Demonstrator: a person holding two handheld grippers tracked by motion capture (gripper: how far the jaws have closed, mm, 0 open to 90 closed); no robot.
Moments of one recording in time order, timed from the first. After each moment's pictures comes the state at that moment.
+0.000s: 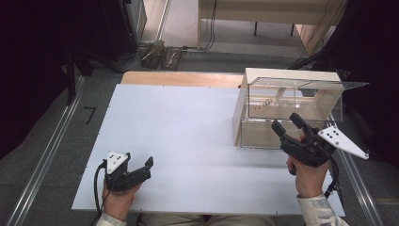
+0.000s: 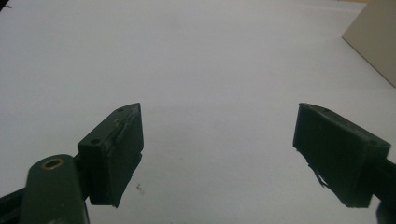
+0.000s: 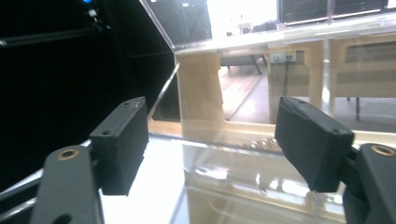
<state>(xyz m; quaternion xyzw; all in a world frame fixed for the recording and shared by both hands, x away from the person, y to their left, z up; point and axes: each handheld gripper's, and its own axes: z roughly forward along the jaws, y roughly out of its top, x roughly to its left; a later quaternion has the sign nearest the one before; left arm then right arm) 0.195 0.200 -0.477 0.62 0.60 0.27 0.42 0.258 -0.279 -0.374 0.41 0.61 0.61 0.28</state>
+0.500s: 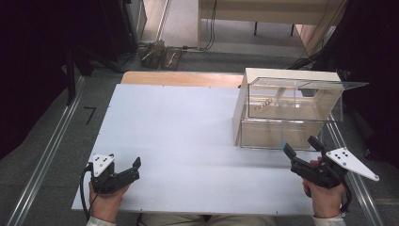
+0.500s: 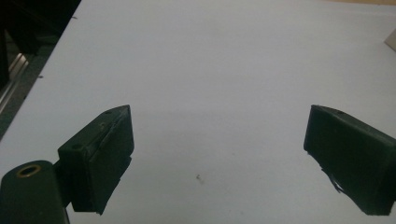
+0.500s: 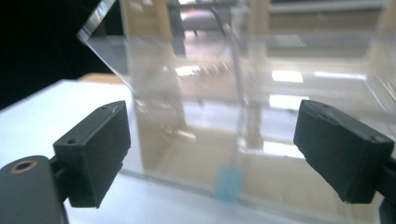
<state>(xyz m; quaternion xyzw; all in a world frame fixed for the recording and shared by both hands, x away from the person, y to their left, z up) 0.184 0.229 -0.475 0.61 0.62 0.30 0.40 0.226 -0.318 -0.410 0.47 0.64 0.52 0.31</state>
